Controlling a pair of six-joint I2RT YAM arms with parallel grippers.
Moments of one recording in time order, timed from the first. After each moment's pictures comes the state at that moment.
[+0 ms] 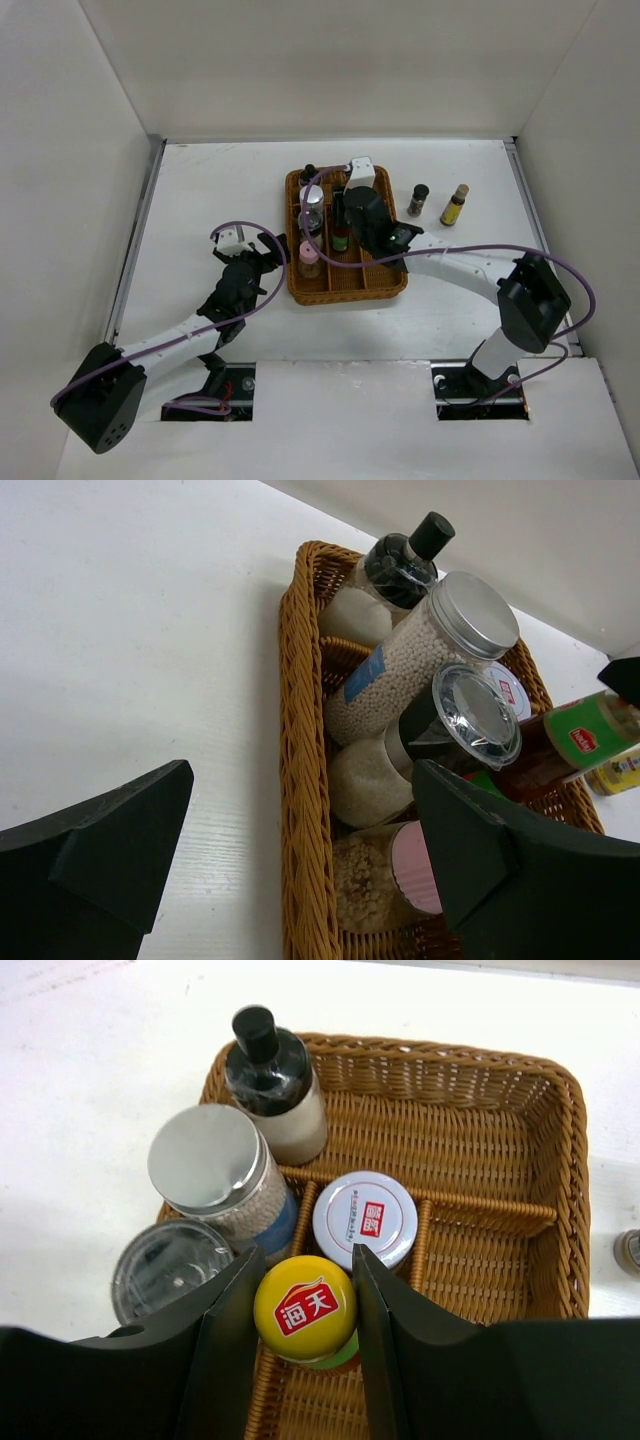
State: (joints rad) left arm -0.62 0.97 0.21 0.67 -0.55 -0.55; right arm 0.83 1.61 1.16 0.11 0.52 0.28
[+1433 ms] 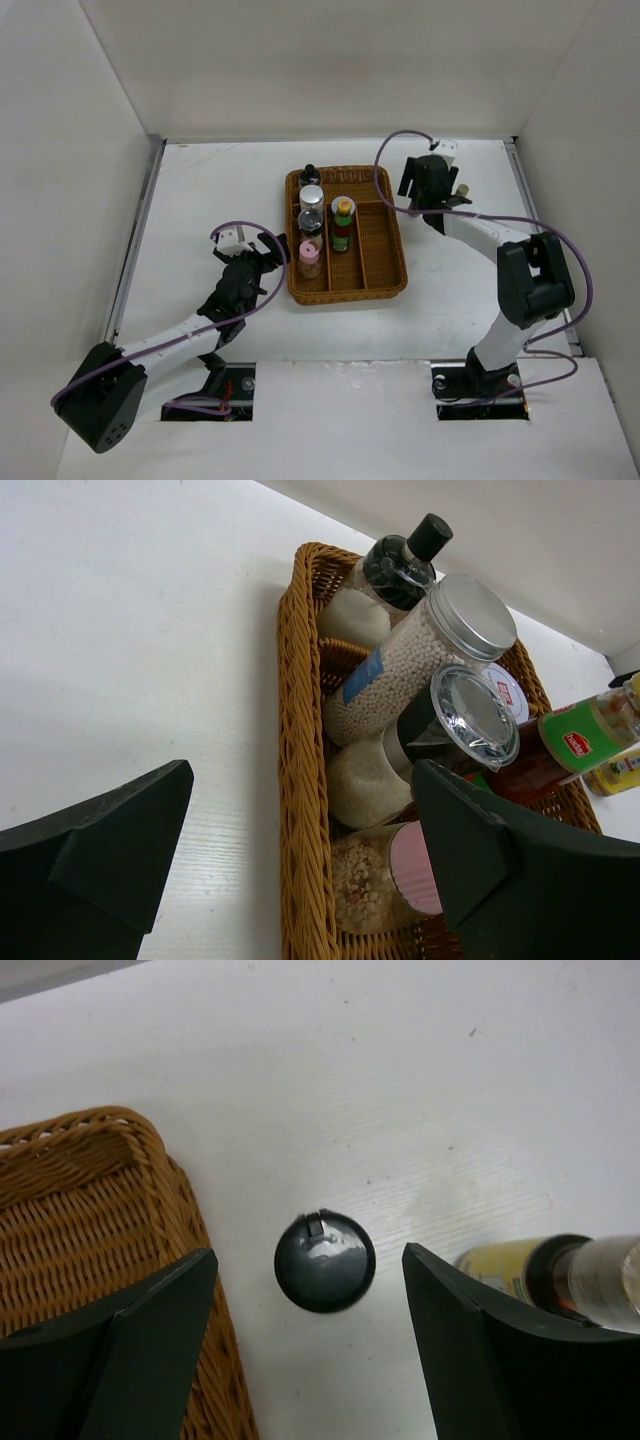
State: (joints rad) left arm -0.62 0.97 0.21 0.67 -0.55 -0.55; right arm 0.31 1.70 1.11 0.07 0.46 0.34
